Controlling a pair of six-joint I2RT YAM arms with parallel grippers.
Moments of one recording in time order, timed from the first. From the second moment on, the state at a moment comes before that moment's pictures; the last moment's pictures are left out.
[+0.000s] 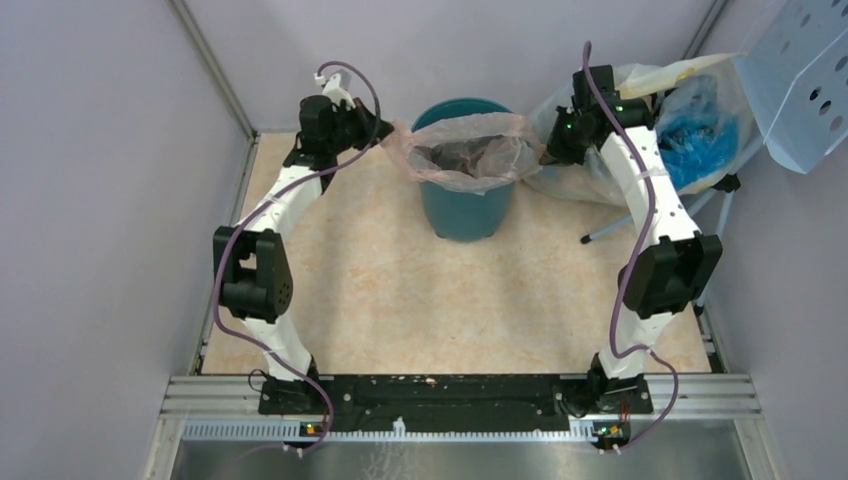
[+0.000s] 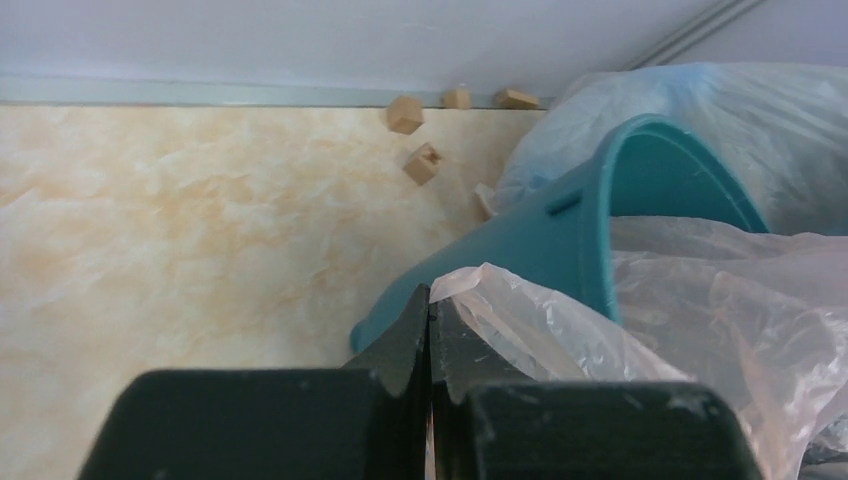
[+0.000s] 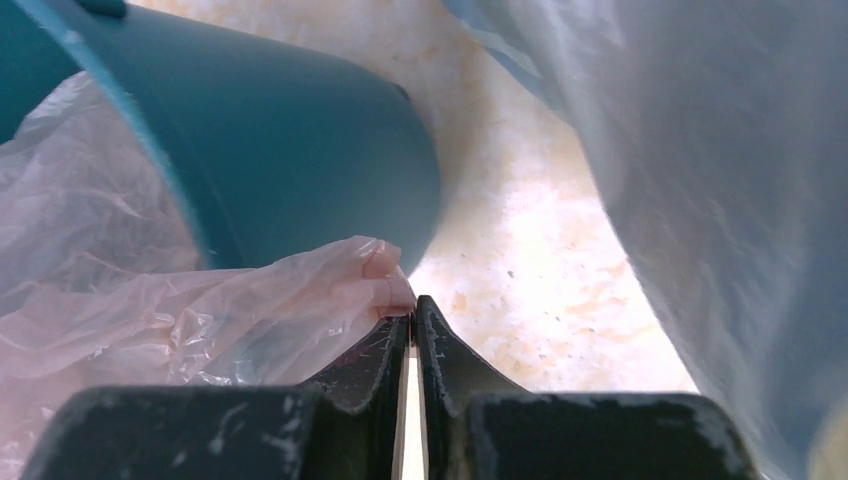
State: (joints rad) left arm -0.15 1.78 1.46 0.10 0.43 -0.55; right arm 0.18 1.80 1.97 -1.09 -0.06 0.50
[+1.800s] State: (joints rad) left arm -0.16 1.57 1.29 -0.09 0.48 -0.60; right arm 0.26 1.50 1.81 -0.88 -0.27 0.26
